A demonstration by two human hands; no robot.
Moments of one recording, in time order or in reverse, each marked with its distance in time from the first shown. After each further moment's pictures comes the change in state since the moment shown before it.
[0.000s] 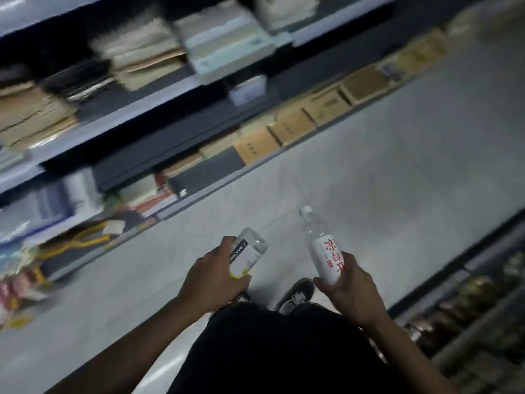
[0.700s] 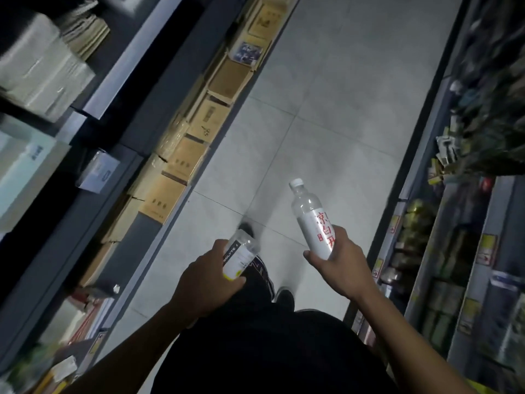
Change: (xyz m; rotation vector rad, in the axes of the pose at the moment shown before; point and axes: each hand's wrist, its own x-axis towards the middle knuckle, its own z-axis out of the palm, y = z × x) left_hand 0.213 0.270 0.070 0.235 -0.341 0.314; right_hand 0.128 0.130 -0.188 0.313 0.258 0.286
